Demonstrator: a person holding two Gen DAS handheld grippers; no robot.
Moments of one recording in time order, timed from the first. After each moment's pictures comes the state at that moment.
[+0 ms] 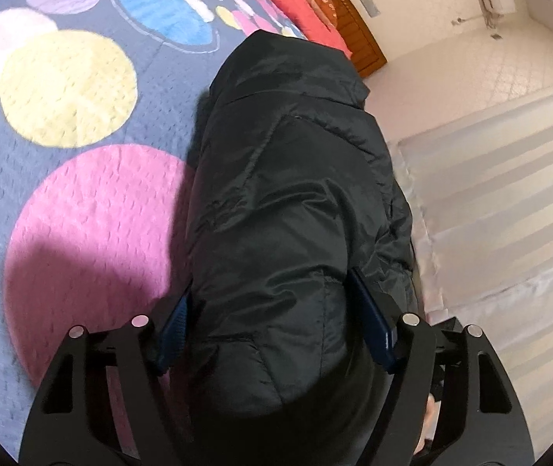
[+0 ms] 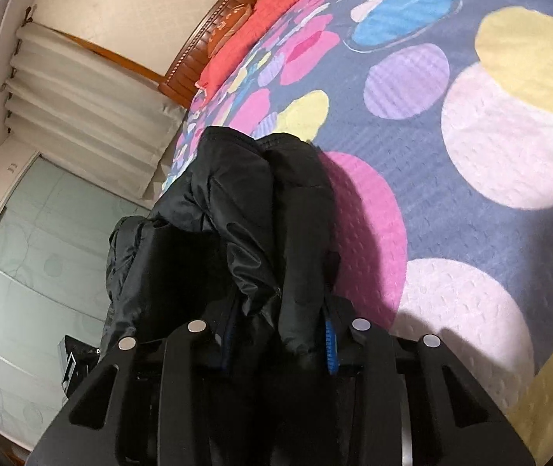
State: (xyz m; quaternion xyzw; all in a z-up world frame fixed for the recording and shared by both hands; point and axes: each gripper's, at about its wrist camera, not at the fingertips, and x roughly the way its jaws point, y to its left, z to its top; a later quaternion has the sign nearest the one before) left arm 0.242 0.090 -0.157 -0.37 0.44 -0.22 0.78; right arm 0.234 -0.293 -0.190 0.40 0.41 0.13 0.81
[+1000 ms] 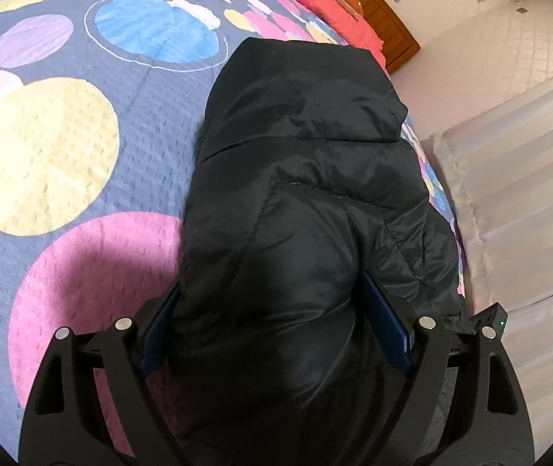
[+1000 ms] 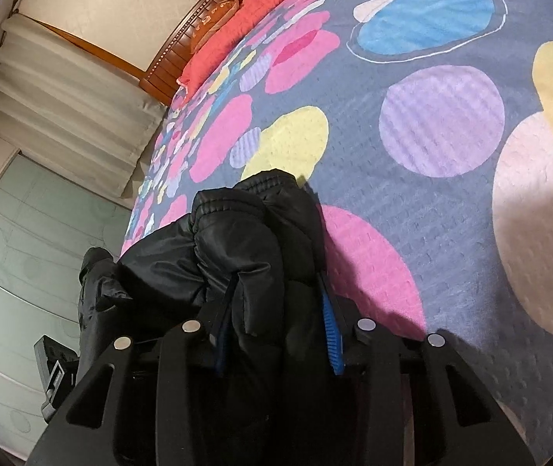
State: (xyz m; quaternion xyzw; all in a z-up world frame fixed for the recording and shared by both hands) left arm 0.296 0.074 -0.155 -0.31 0.48 -0.15 0.81; right arm 0.288 -0.292 -0.194 0.38 0.43 0.10 0.82
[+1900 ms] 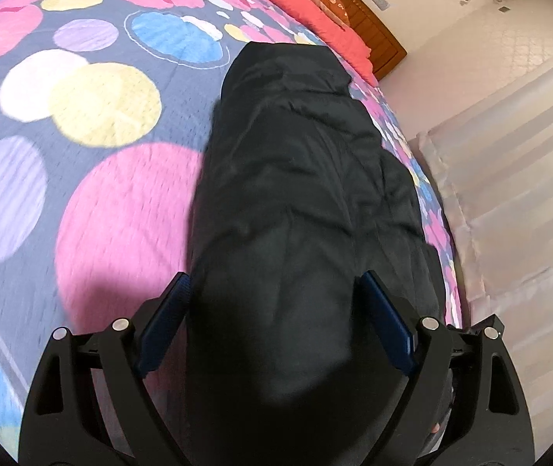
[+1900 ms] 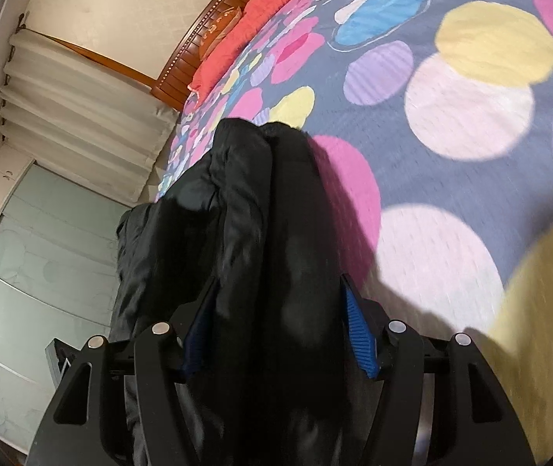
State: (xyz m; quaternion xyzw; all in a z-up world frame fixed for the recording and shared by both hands) left arm 0.203 0.075 -0.130 -0.30 0.46 -0.15 0.82; right arm 0.193 -0.292 -0.182 0.41 0.41 0.11 0.81
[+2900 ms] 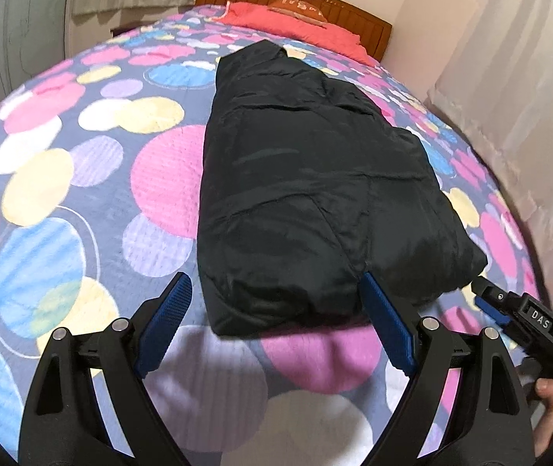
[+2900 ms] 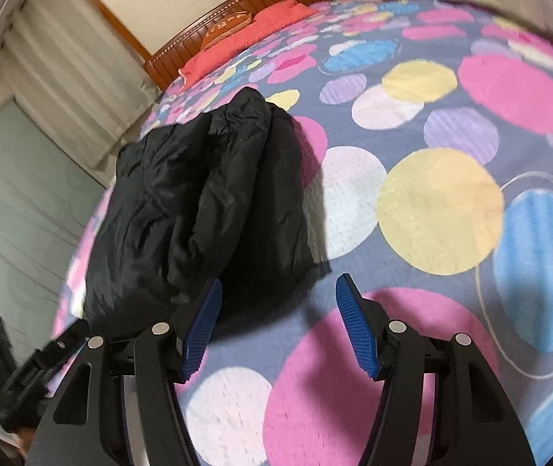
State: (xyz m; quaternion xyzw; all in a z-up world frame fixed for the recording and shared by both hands) left arm 0.063 0.018 -0.099 -0.11 0.42 -0.07 0.90; right arm 0.068 -0.258 -0.137 0.25 0.42 0.03 0.87
